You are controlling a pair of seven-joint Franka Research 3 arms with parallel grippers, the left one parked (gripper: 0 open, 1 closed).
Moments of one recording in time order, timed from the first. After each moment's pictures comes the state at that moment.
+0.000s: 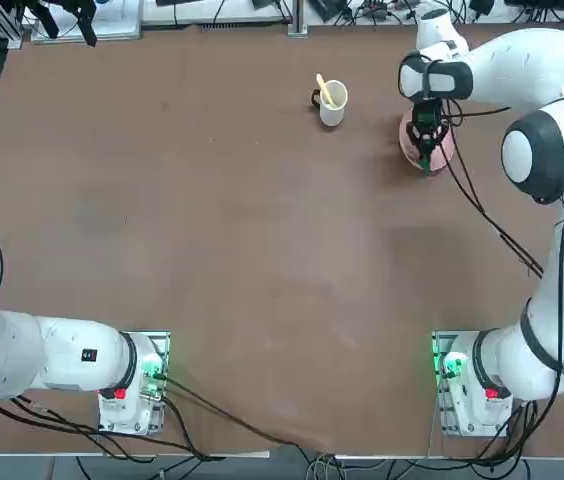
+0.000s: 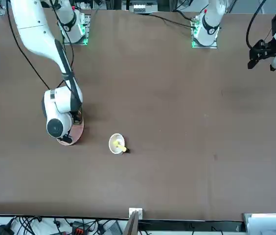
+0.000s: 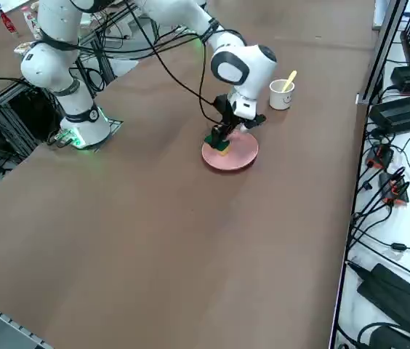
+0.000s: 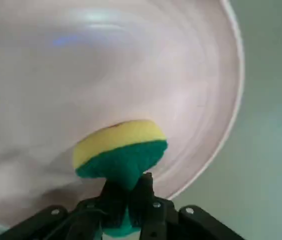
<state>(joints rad) 0.28 0.65 -0.09 -1.73 -0.11 1.90 0.56</state>
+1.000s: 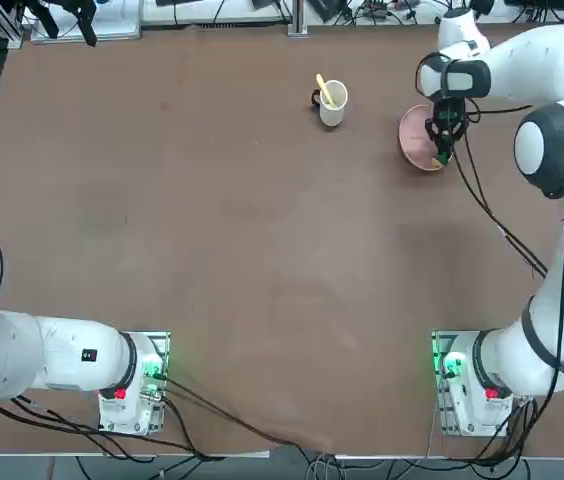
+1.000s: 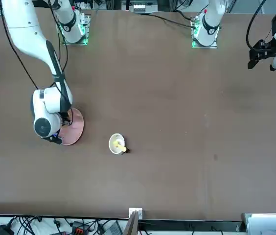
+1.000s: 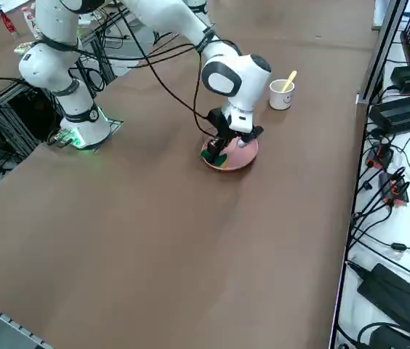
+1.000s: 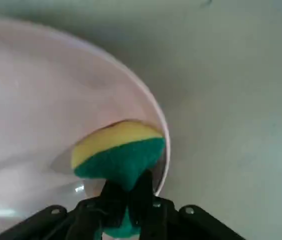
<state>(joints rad) 0.19 0.64 -0.11 -1.74 -0.15 1.99 0.45</state>
